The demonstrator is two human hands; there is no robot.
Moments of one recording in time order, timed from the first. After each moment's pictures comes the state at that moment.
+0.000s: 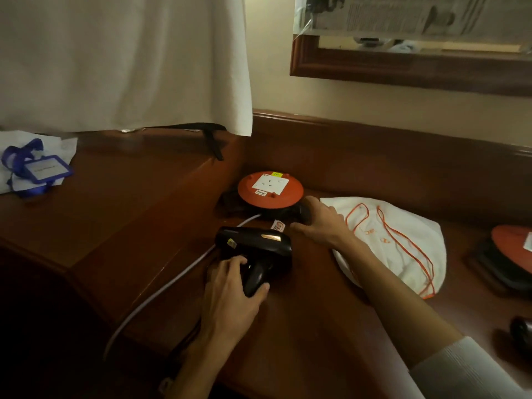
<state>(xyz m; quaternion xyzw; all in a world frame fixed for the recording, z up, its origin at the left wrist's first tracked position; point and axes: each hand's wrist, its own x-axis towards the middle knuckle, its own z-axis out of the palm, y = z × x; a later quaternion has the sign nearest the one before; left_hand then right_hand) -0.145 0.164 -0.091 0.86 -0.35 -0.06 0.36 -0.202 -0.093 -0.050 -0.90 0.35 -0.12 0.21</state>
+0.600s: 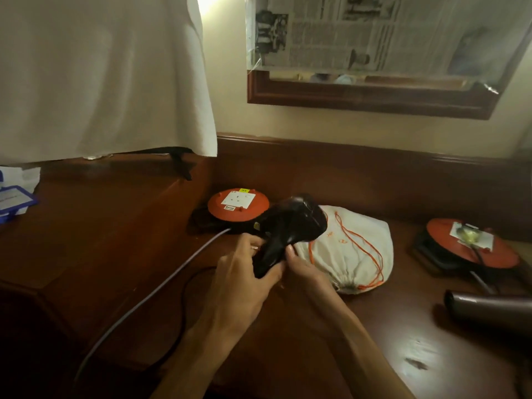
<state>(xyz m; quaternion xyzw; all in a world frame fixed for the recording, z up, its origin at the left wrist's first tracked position) -0.206 0.154 -0.002 0.72 -0.47 -0.09 0.50 -0.319 0.056 -0.019 -0.54 0.17 -0.22 0.80</state>
